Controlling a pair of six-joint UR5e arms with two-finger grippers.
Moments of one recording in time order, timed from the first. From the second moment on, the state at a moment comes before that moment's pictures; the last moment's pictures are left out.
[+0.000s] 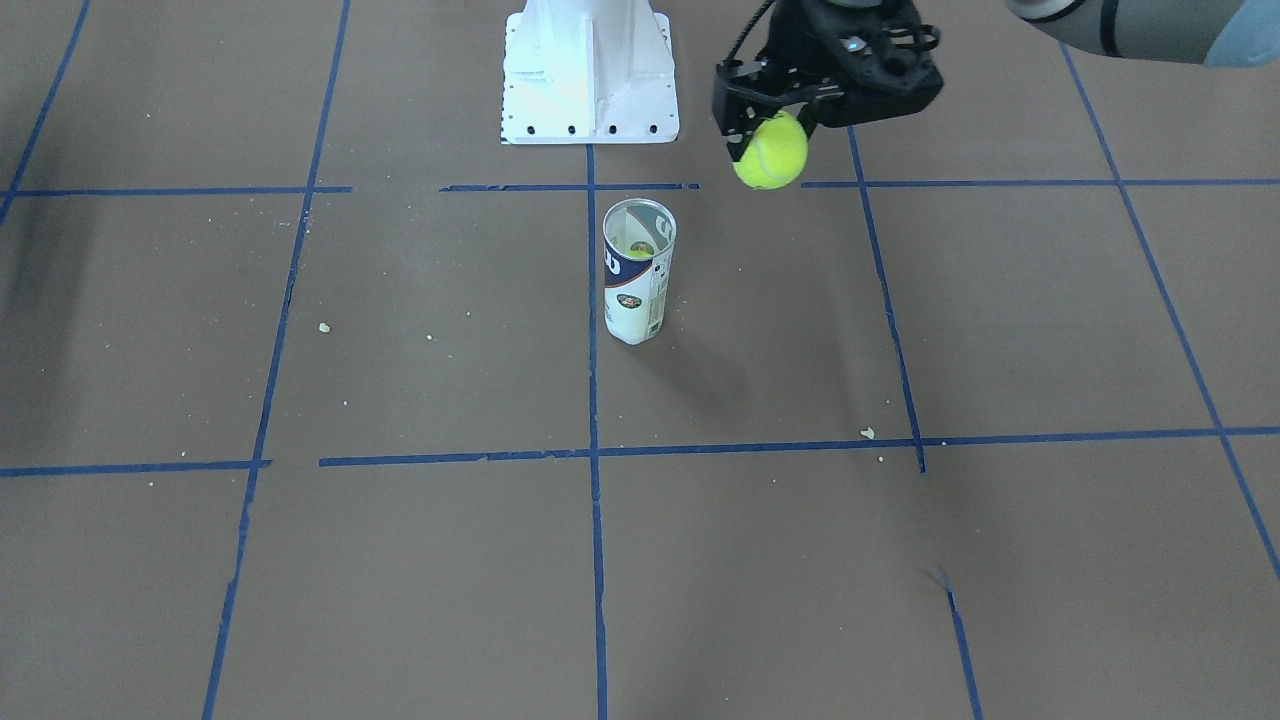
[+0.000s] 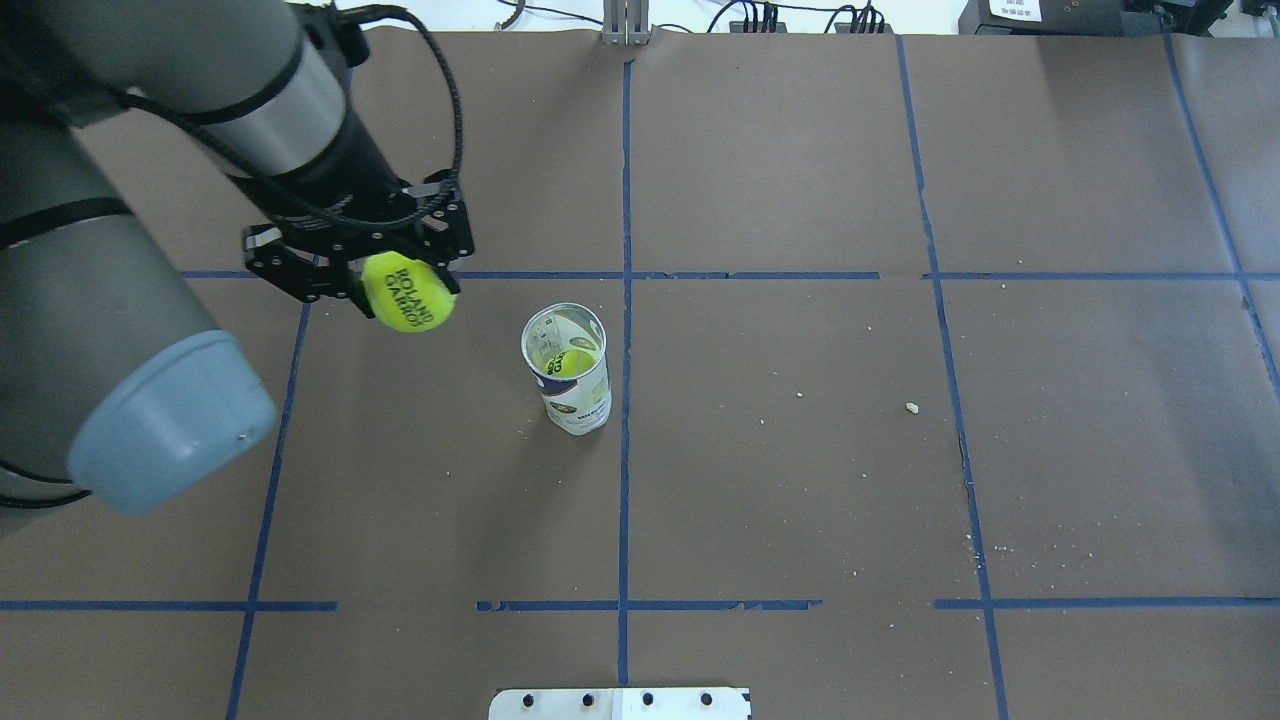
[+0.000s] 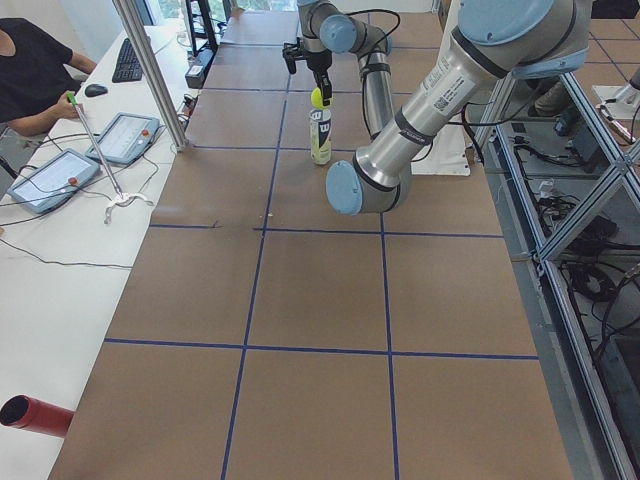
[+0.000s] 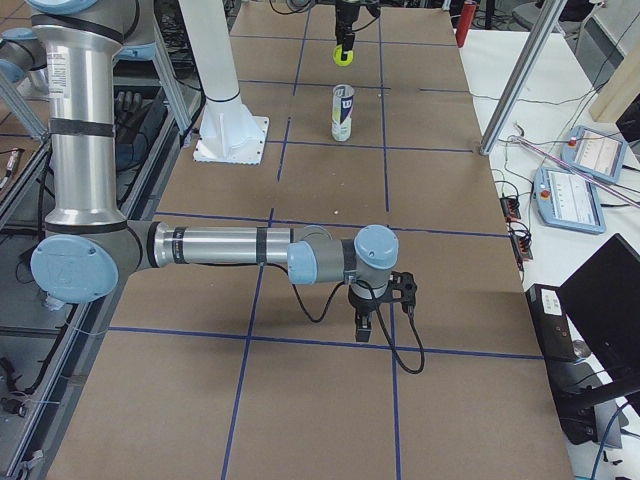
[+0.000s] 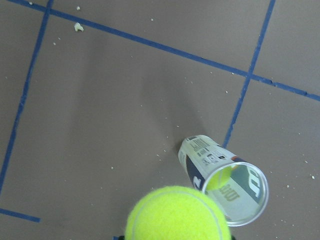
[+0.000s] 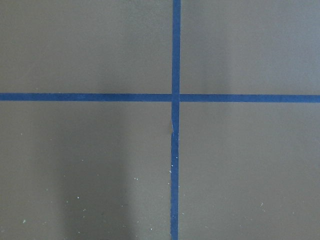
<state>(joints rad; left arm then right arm) -0.73 -2.44 -1.96 -1.03 -2.20 -1.34 1.46 -1.60 1.62 -1.49 2.30 0.16</state>
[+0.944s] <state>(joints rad) -0.69 -2.47 -1.79 -1.18 -2.19 -1.39 1.46 -1.60 1.62 -1.49 2.30 0.16</state>
